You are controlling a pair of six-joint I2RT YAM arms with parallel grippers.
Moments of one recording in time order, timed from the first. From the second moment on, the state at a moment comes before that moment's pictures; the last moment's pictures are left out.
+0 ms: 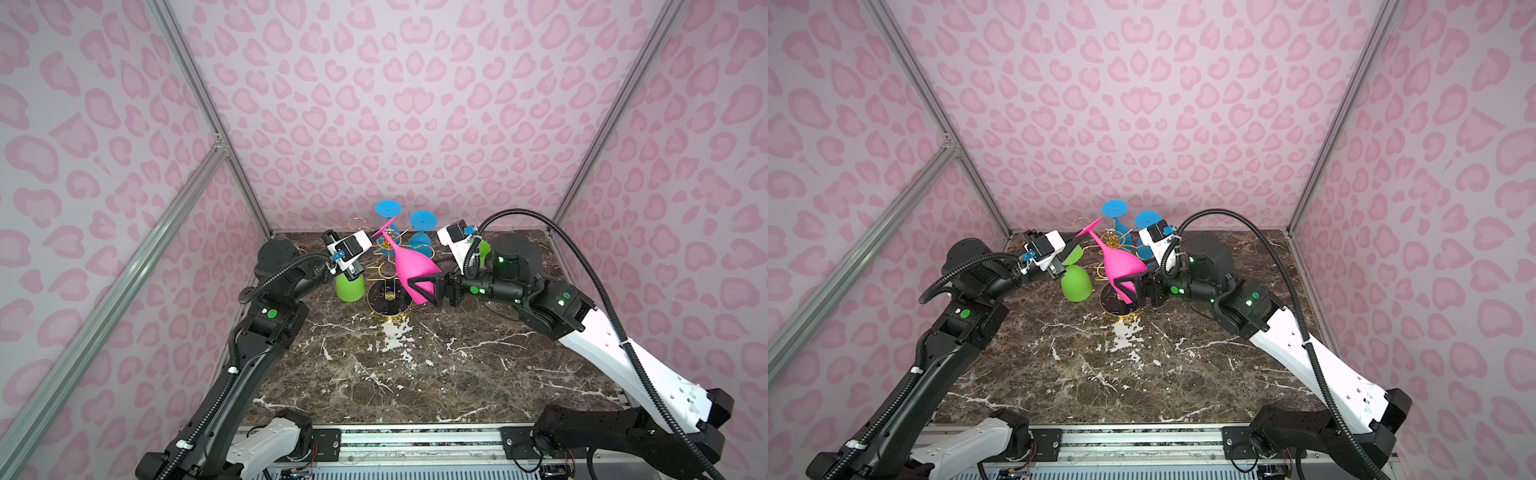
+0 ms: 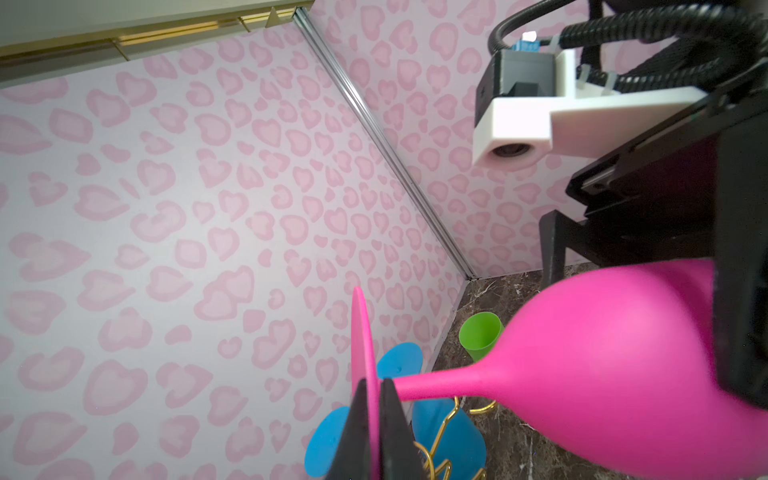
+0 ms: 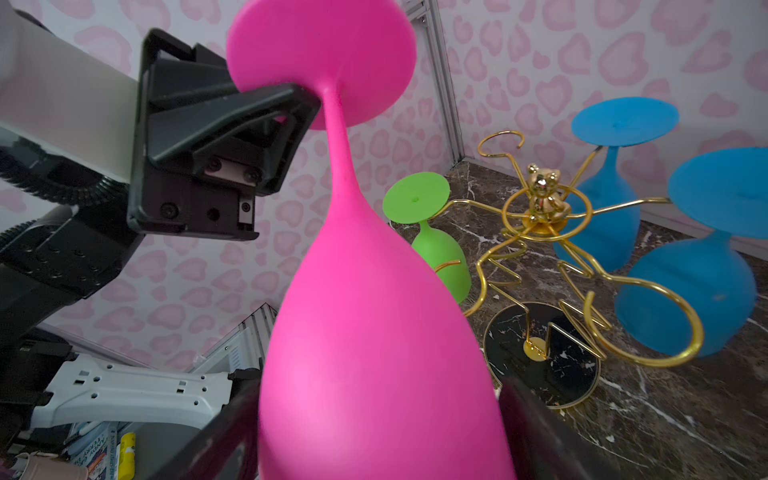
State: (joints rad) left arm -0.36 1.05 1.16 0.05 0.57 0.53; right arm 0.77 1.20 1.40 -0.46 -0.33 0.32
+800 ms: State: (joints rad) left arm -0.29 1.08 1.12 0.09 0.50 0.11; right arm 0.70 0.72 0.90 -0.18 -0.18 0.31
